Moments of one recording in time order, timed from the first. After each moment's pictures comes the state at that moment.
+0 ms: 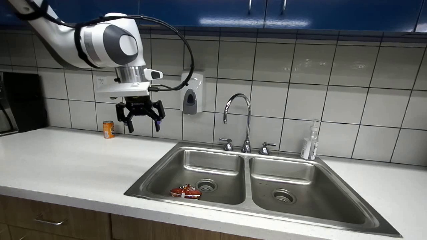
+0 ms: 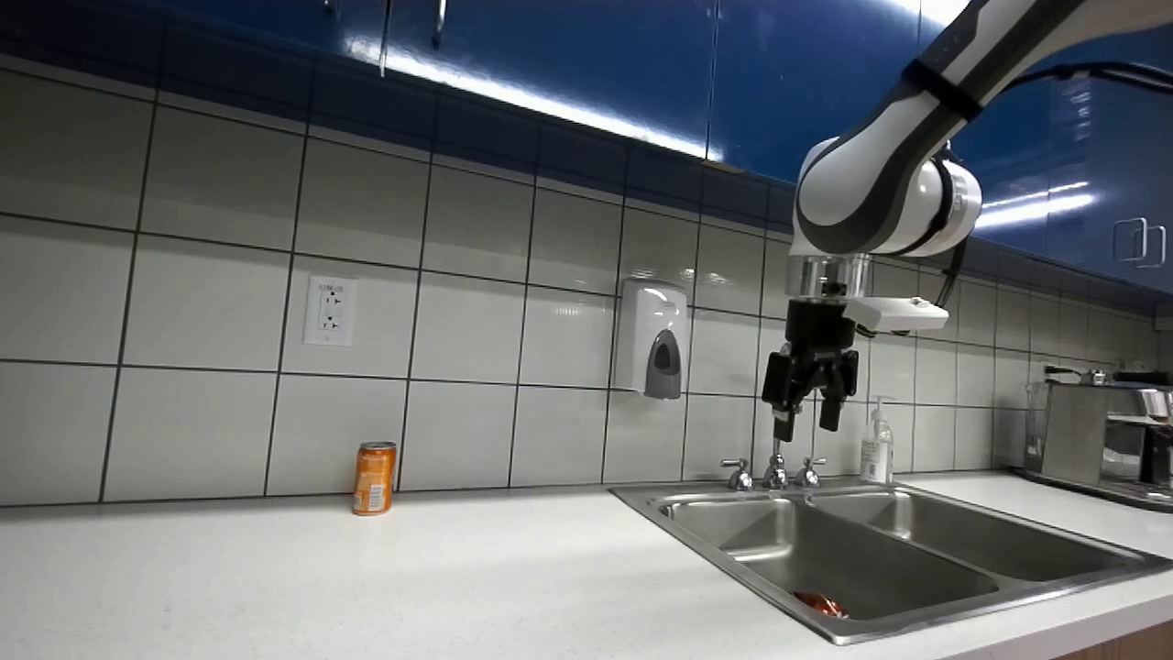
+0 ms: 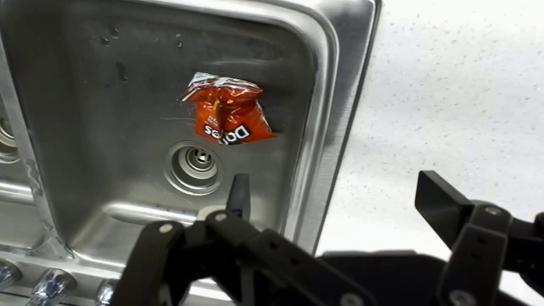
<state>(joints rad) -0.01 -0.28 -0.05 -2.53 -0.16 2.43 -0.16</state>
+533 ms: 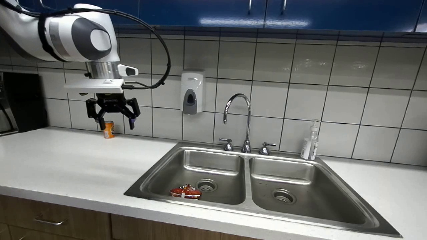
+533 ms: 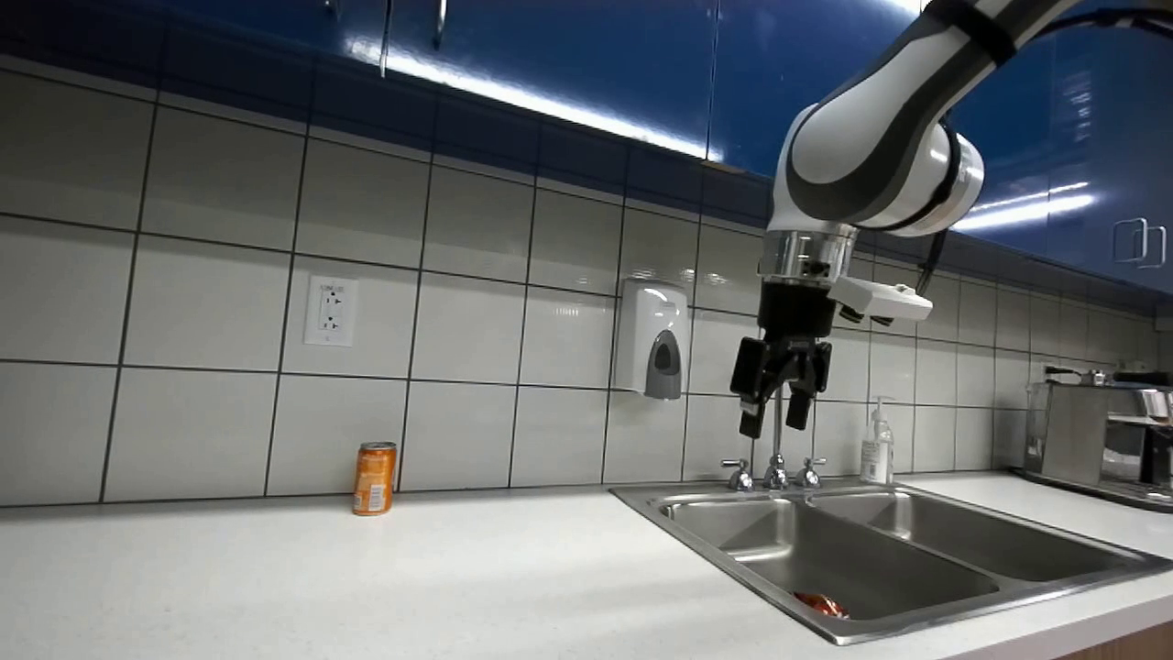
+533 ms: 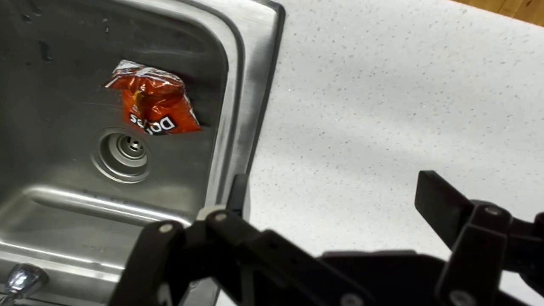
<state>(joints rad) 0.11 -0.38 -0.01 -2.61 -0.07 2.41 -0.17</state>
